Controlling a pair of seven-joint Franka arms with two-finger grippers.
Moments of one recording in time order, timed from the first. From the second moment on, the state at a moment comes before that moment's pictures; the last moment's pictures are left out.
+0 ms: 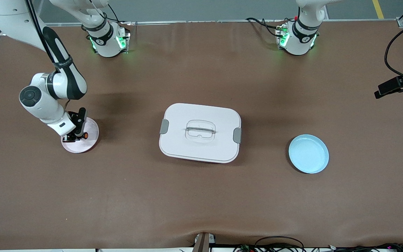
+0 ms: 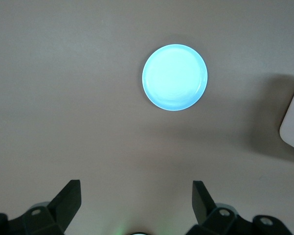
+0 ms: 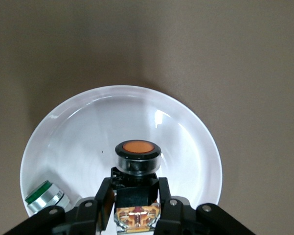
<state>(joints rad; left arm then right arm) 0.15 0.03 -0.07 -1.56 -0.02 1.51 -0.04 -0.04 0.32 -0.07 -2.32 -0.14 2.72 -1.54</state>
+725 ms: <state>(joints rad) 0.02 0.02 0.06 -1.56 -0.02 1.51 -0.04 -0.04 0.35 -0.07 -2.32 -0.14 2.73 -1.54</state>
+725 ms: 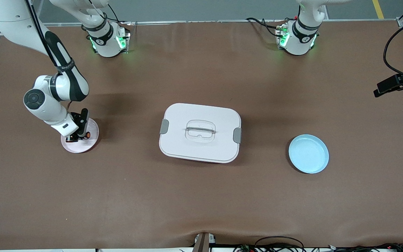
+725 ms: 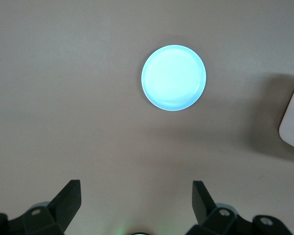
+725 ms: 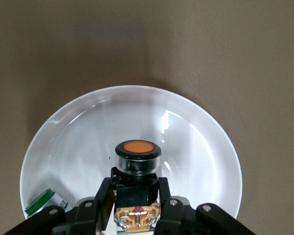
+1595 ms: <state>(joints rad) 0.00 0.01 0.05 -1.56 -0.04 1.52 -0.04 -0.05 0.37 -0.07 -2.15 -0.14 2.49 -1.54</state>
